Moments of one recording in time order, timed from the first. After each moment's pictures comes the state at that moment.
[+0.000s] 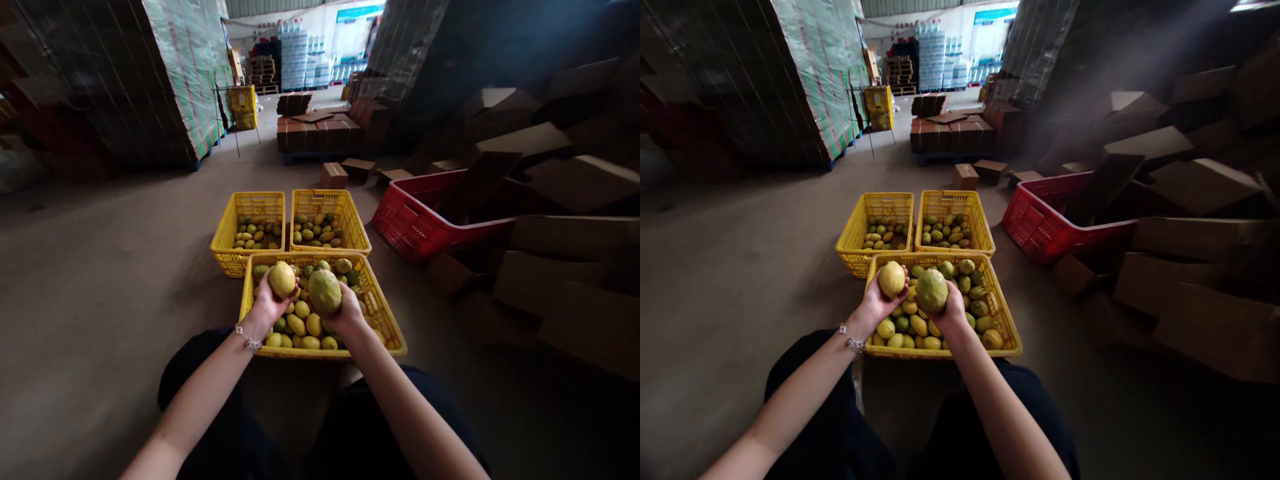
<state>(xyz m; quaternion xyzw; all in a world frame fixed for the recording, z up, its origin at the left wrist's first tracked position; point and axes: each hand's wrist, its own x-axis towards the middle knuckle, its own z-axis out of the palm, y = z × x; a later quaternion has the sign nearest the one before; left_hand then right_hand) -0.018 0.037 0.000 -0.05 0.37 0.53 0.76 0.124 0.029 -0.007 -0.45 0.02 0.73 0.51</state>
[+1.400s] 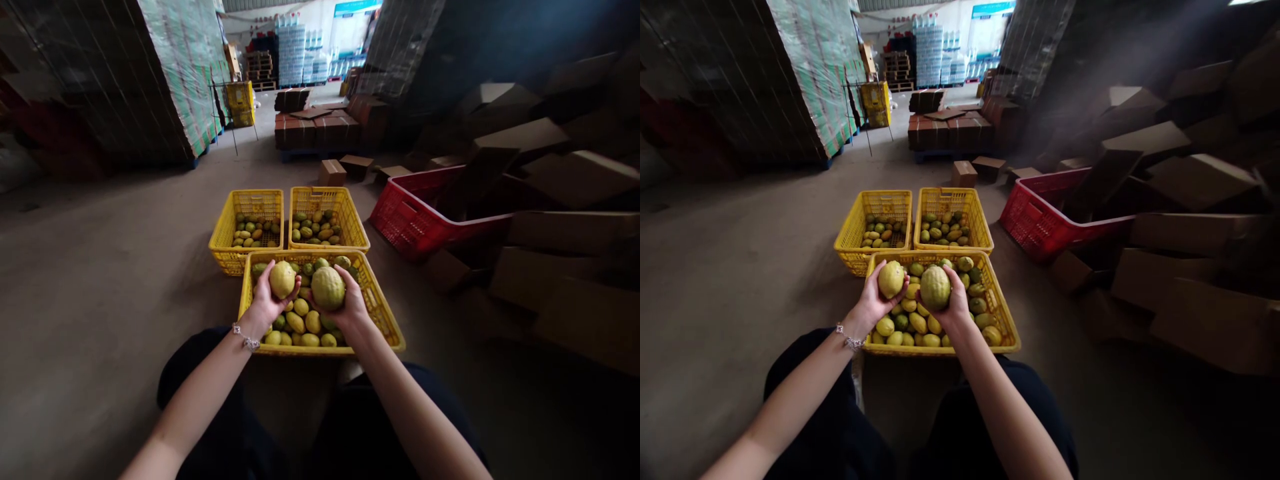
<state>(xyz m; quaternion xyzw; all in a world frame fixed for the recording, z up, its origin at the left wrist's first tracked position) -0.019 0.035 0.006 -0.02 0.40 0.53 0.75 0.129 0.026 0.010 -0.43 0.04 0.72 0.54</state>
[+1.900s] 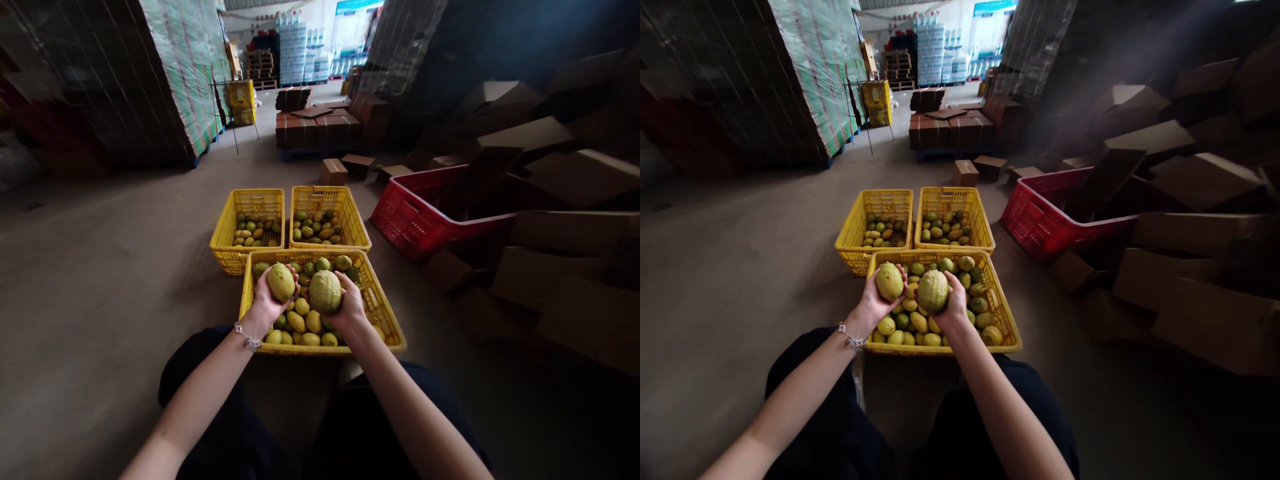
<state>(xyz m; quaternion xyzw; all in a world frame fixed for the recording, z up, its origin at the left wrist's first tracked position) -0.022 0.033 0.006 -0.03 0.35 0.53 0.77 0.127 0.028 -0.006 -0.39 0.01 0.75 0.53</state>
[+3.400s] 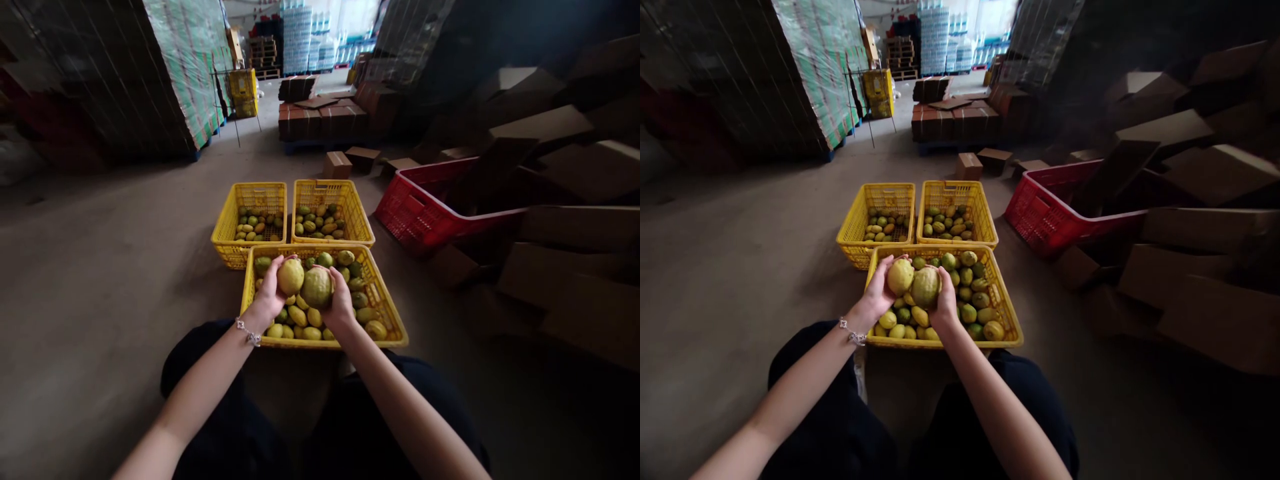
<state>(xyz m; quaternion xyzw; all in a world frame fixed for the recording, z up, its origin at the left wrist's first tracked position) -0.014 0.040 -0.010 0.11 0.40 0.56 0.72 0.102 0.023 -0.019 -0.45 -0.08 0.67 0.58</state>
